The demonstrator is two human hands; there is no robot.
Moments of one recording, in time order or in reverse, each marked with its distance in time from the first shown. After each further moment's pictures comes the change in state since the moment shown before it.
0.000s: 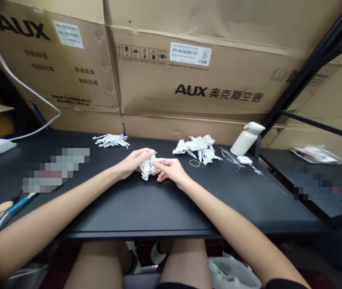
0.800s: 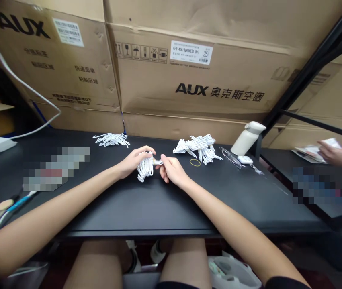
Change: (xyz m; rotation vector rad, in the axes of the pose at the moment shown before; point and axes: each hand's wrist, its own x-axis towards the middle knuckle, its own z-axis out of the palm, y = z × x) left_hand 0.002 -0.002 0.001 0.066 0.024 0.176; right_hand 0.002 0.007 -0.003 -0.096 -0.029 -0.167
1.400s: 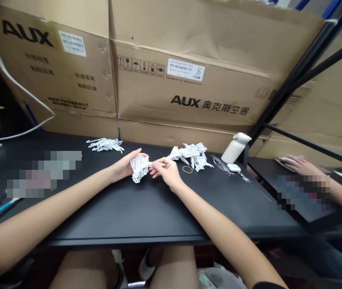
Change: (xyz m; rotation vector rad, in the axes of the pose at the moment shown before) left_hand 0.009 -0.002 -0.009 -0.417 -0.017 -0.343; right_hand 0.009 0.003 -0.006 0.175 0.111 -0.115
